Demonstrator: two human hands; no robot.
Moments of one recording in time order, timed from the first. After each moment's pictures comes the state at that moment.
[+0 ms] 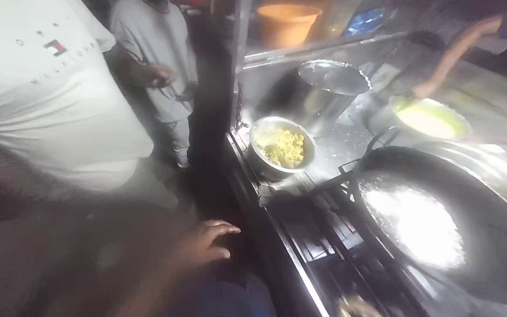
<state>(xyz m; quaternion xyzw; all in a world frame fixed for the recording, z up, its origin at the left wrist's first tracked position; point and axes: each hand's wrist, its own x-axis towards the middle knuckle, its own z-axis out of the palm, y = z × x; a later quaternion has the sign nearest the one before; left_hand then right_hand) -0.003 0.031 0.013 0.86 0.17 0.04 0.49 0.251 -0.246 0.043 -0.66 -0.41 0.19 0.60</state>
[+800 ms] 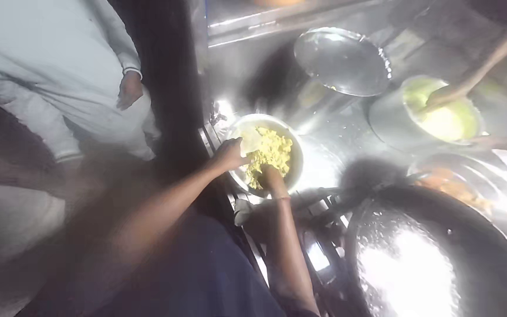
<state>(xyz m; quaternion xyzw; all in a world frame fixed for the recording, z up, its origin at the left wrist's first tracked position) 0.320 0.304 -0.045 0.83 0.39 0.00 0.39 0.465 0.180 -0.073 -0.84 -0.40 0.36 0.03</state>
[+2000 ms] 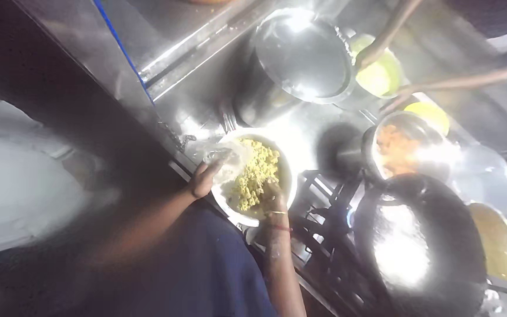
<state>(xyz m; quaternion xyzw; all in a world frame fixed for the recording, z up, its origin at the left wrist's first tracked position) 0.326 0.432 -0.047 0.52 0.20 0.16 0.81 0.450 0.210 -0.112 -0.59 0.19 0.27 0.74</state>
